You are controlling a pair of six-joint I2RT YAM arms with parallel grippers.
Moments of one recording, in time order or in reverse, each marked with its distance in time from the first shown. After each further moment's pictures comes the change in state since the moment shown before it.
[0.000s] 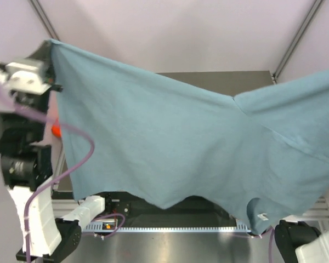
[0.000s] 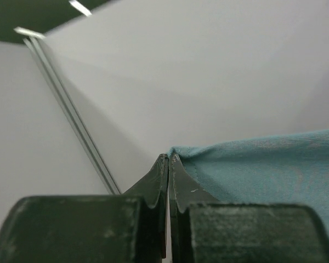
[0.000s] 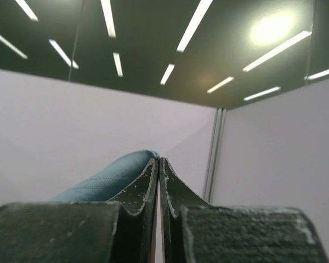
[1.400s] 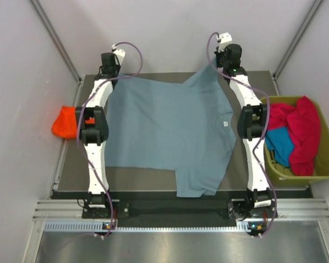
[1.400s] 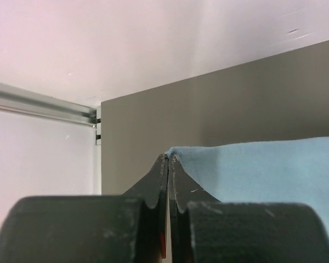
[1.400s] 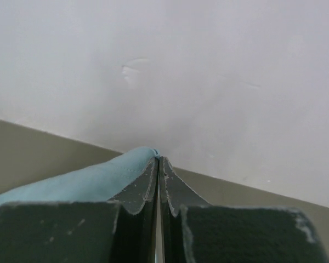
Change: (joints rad) left arm 0.071 1.367 0.248 0.079 -0.327 0.061; right arm 0.193 1.616 0.141 0.325 0.002 -0.035
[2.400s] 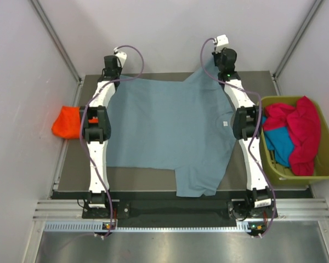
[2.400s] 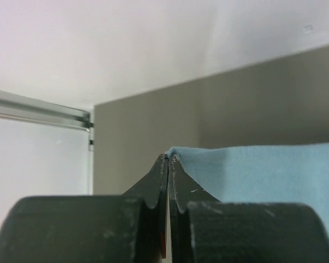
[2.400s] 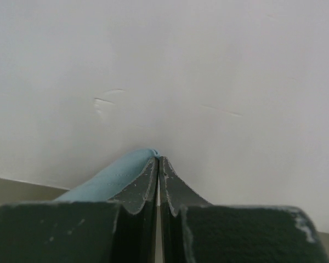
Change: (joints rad) left arm 0.011 0.139 0.094 0.039 -0.036 0.019; right arm 0.027 0.134 0.081 0.235 0.148 -0.071
